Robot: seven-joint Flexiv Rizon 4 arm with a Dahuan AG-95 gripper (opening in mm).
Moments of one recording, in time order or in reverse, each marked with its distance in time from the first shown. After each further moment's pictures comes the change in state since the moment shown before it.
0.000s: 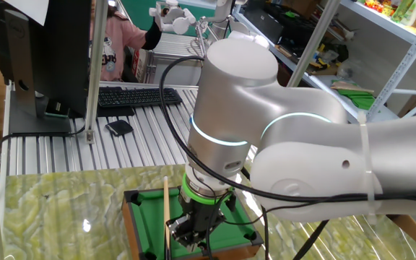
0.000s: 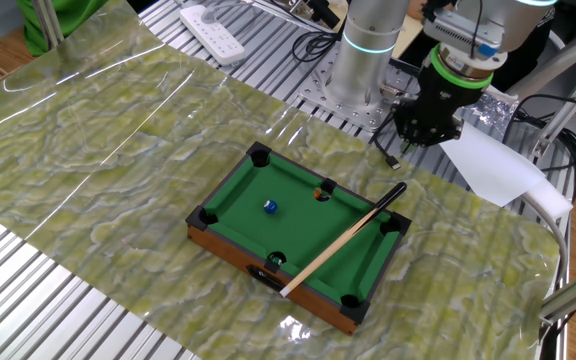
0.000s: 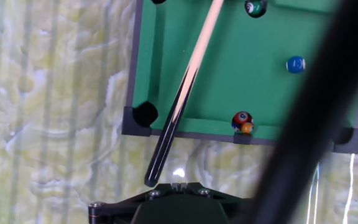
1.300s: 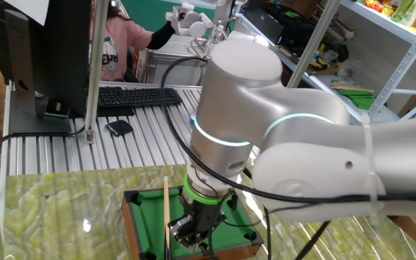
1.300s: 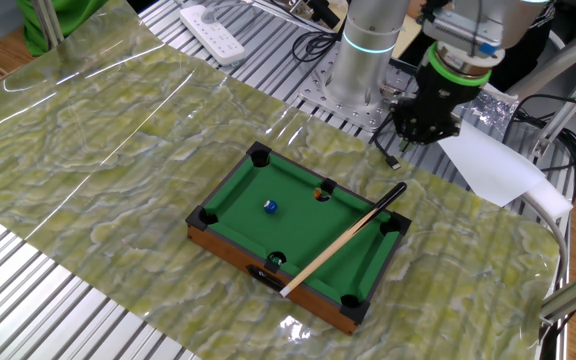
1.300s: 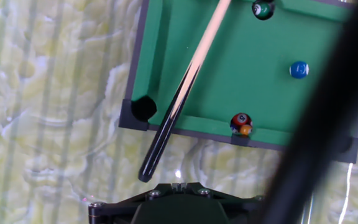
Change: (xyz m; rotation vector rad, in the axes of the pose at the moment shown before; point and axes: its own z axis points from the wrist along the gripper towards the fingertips) arm 0.000 0.001 -0.001 -0.002 0.009 -0.055
